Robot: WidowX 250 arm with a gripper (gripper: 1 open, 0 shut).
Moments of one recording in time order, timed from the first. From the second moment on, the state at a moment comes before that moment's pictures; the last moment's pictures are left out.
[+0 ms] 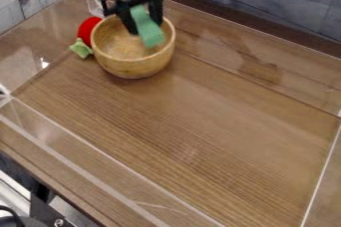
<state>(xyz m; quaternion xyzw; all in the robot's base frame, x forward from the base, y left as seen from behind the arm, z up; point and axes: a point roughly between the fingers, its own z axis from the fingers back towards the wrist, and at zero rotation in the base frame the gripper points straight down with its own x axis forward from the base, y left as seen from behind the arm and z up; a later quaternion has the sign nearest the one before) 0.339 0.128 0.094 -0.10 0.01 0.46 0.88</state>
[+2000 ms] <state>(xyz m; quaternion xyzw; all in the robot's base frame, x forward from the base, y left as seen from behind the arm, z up) 0.235 -0.065 0.108 -0.08 0.03 0.10 0.99</state>
